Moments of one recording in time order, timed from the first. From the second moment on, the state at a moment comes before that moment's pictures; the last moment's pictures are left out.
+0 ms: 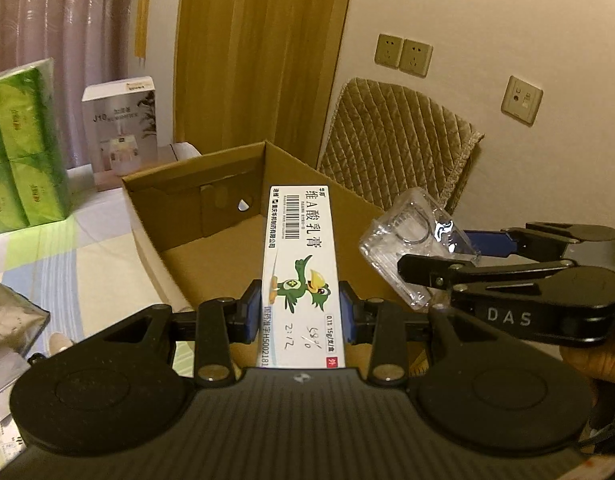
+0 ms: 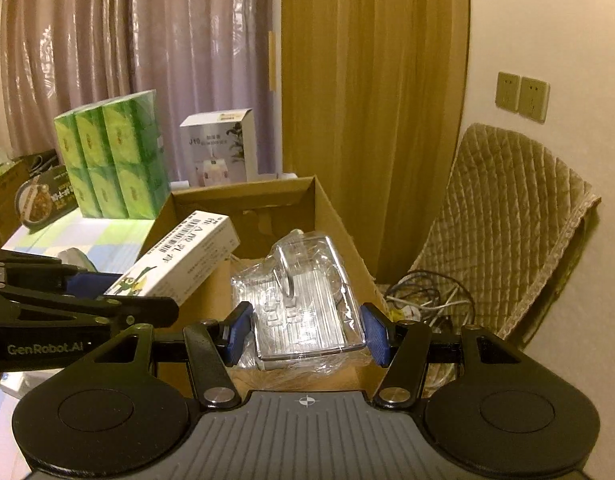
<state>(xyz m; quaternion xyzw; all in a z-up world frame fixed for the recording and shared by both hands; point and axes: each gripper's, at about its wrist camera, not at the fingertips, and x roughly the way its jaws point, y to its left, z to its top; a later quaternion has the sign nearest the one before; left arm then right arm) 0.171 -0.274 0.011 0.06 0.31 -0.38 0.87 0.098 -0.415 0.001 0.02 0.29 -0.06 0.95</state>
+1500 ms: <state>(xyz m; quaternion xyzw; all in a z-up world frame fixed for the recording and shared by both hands) 0.173 -0.178 0.023 0.05 0.29 -0.32 0.90 0.086 -0.368 0.036 0.01 0.27 0.00 0.96</state>
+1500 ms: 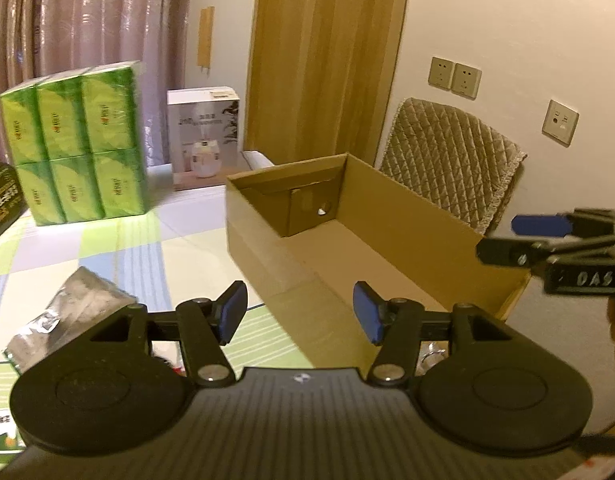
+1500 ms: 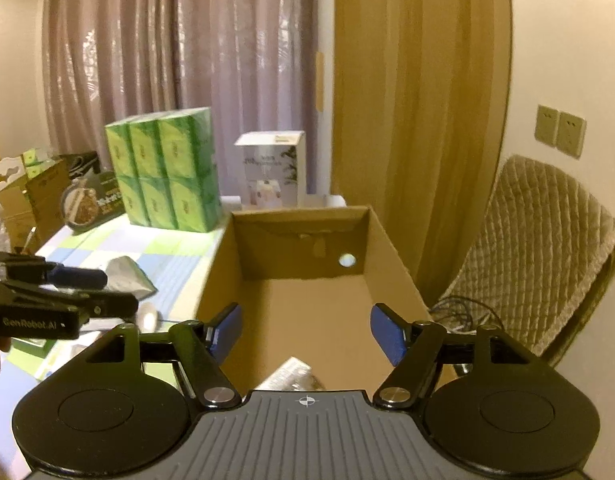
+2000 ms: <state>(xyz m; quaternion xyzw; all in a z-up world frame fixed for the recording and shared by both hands) 0.151 -0.082 0.016 0.05 0.29 -0.25 0.92 0.084 -0.272 0.051 -0.01 0.25 0.10 0.96</state>
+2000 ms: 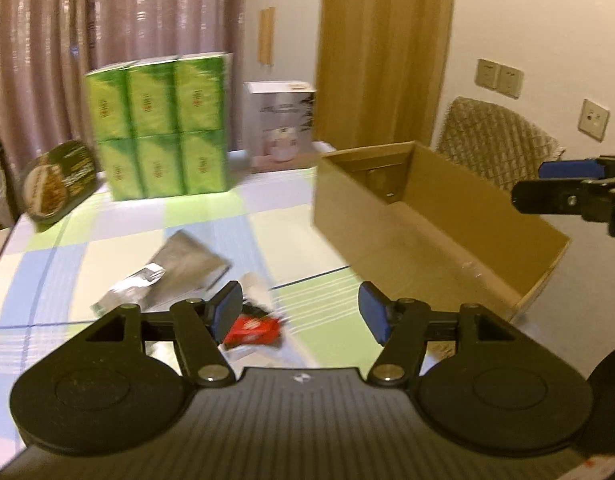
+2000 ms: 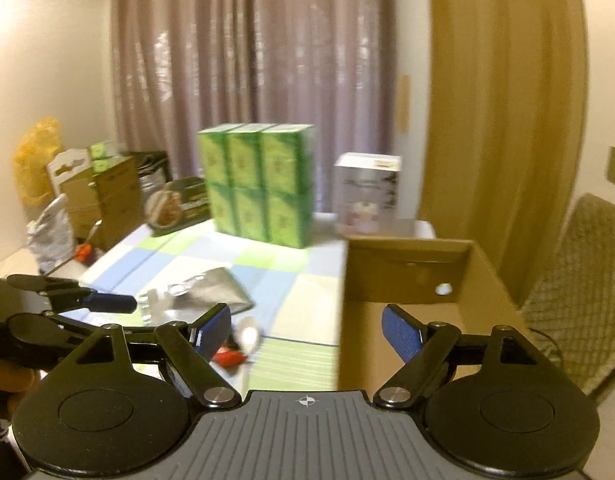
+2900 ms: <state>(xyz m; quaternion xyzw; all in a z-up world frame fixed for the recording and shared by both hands) 0.100 0.035 -0.006 0.04 0.32 -0.14 0.94 0.069 -0.228 -0.022 0.02 0.31 0.16 0.94</state>
